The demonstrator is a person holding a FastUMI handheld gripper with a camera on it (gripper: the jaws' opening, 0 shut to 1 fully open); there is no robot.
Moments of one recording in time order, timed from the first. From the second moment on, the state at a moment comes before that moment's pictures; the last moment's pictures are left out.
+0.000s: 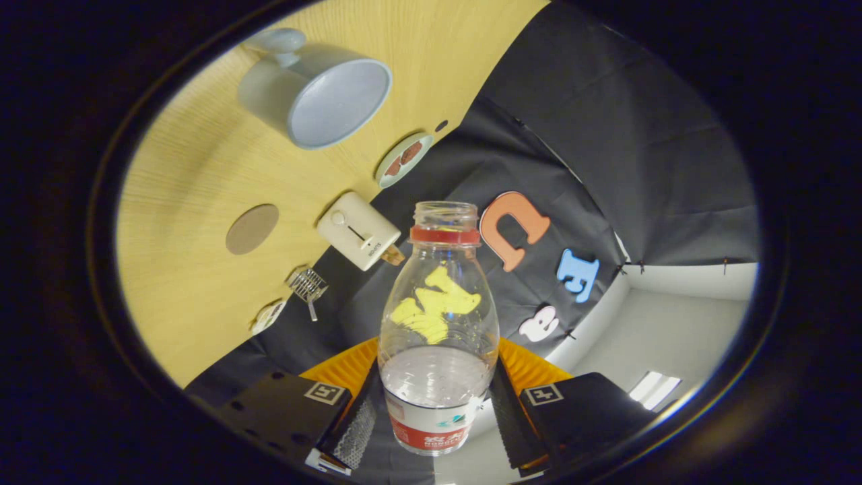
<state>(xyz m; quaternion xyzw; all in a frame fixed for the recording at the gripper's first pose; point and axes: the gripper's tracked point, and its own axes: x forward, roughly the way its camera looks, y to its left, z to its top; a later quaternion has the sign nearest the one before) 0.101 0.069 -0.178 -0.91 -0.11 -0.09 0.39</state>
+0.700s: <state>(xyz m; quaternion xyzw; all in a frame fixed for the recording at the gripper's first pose) 0.093 0.082 -0.174 -0.91 -0.14 -0.10 0.37</state>
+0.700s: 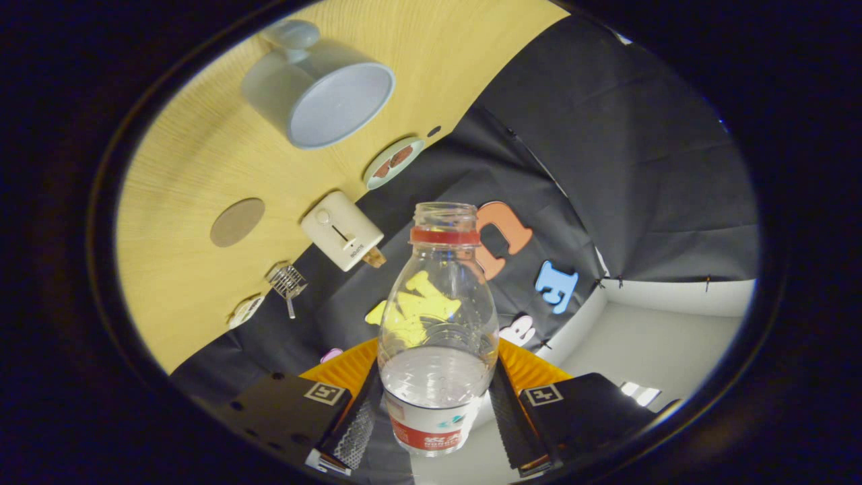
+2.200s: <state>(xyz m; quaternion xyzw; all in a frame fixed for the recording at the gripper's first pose) 0.146 -0.032 -0.251 -0.33 0.06 -0.06 0.94</state>
